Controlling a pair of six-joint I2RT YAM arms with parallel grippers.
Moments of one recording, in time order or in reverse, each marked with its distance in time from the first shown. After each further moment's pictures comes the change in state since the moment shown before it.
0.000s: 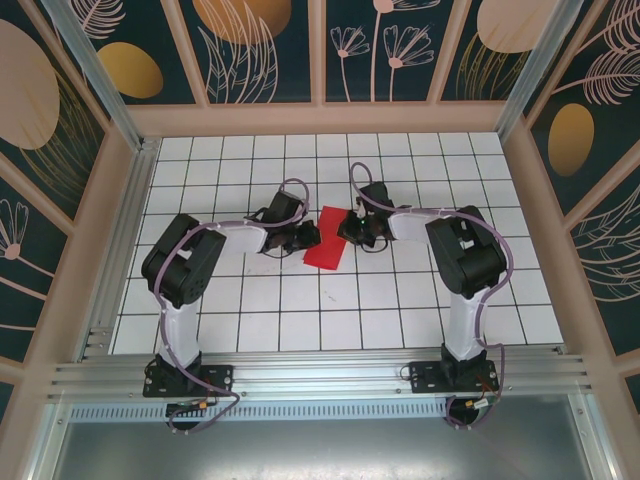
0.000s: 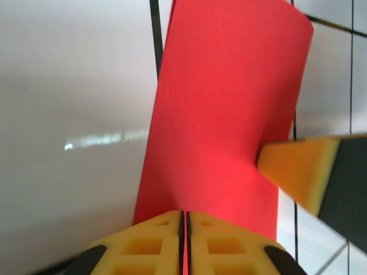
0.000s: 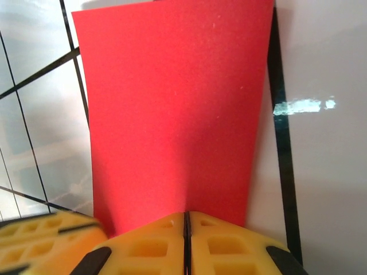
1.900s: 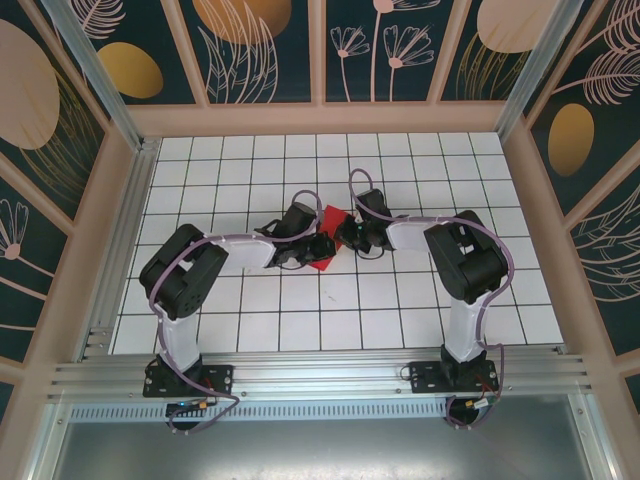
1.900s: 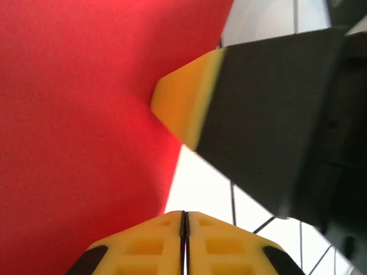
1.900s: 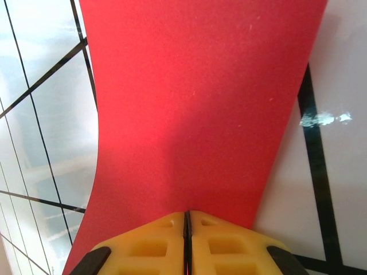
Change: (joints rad) left arm -0.130 -0.043 -0.050 0.052 -0.025 -0.113; right arm 0.042 -0.034 -0.085 0.123 0.032 0.114
